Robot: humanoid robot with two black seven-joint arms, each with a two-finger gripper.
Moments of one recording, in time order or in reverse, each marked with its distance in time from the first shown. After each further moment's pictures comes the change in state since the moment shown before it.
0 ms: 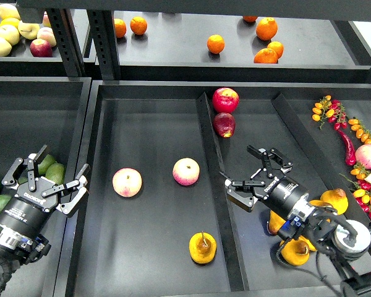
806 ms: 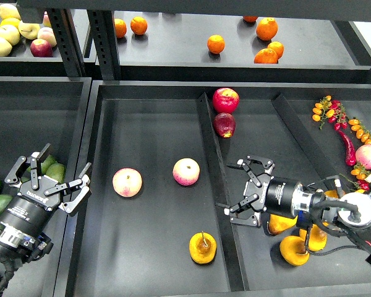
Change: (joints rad) left arm -0.008 0.000 0.011 -0.003 -0.002 0.000 0.000; right arm 0.087 -0.065 -0.287 0.007 -0.003 -0.006 0.000
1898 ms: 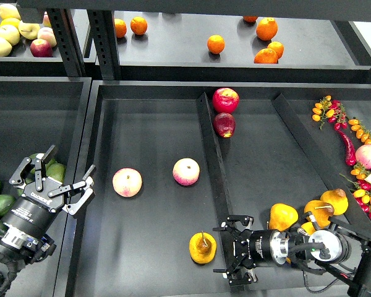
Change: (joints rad) left arm 0.002 0.000 0.022 0.000 0.000 0.000 0.000; right arm 0.002 0.137 -0.278 -0.199 -0.168 0.004 0.000
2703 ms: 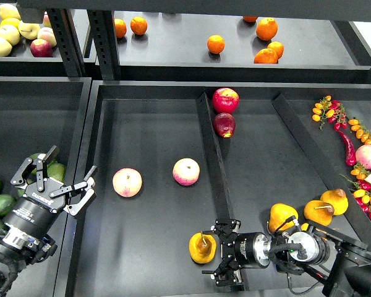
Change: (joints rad) left arm -0.001 0.000 0.002 0.000 0.000 0.000 0.000; right arm 0.001 0.131 0.013 -0.156 -0.010 0.001 0.000
